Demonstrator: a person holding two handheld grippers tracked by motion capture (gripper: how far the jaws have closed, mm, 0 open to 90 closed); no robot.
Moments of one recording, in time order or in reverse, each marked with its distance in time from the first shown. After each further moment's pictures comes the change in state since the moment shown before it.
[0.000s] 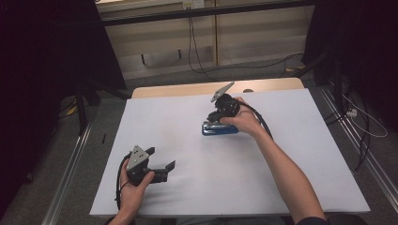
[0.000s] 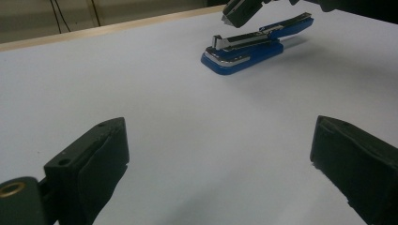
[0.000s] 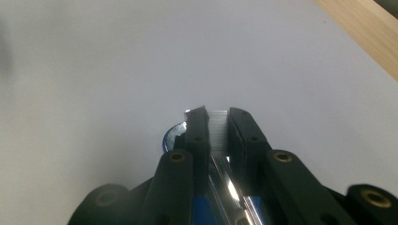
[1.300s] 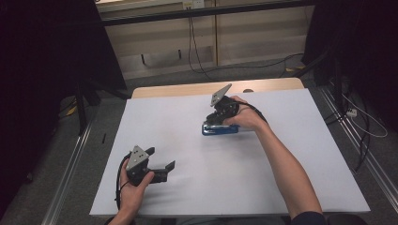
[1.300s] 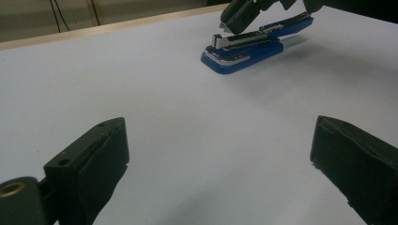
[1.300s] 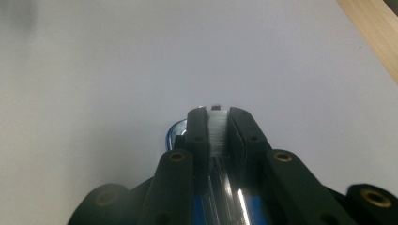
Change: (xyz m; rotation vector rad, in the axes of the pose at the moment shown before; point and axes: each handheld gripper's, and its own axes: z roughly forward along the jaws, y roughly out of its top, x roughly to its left) left arm 0.001 0.000 0.000 0.006 -0.003 -0.001; right arm -0.007 -0.003 0.009 -0.004 0.092 -0.200
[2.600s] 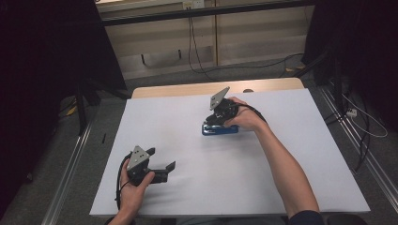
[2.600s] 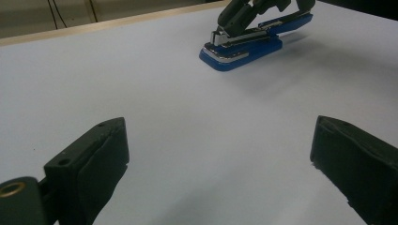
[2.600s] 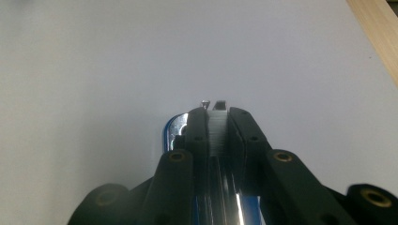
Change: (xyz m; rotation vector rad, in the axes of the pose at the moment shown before) left arm 0.000 -0.001 0.002 0.007 -0.006 -0.006; right arm 0.000 -0.003 0.007 0.015 0.010 -0.094
